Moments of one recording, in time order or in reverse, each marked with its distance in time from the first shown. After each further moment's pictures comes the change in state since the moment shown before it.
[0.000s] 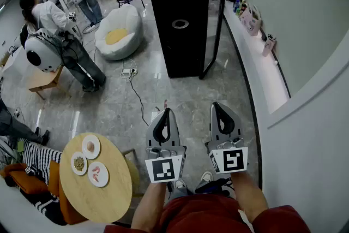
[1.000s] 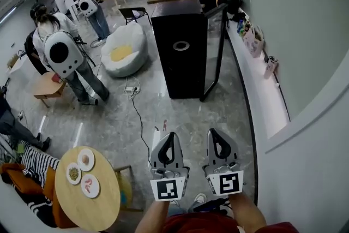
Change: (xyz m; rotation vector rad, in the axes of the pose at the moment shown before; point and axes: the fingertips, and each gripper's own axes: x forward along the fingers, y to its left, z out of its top) left arm 0.032 -0.070 -0.011 -0.004 -0.037 0.036; right arm -0.008 -0.060 -0.002 0.015 -0.038 0.067
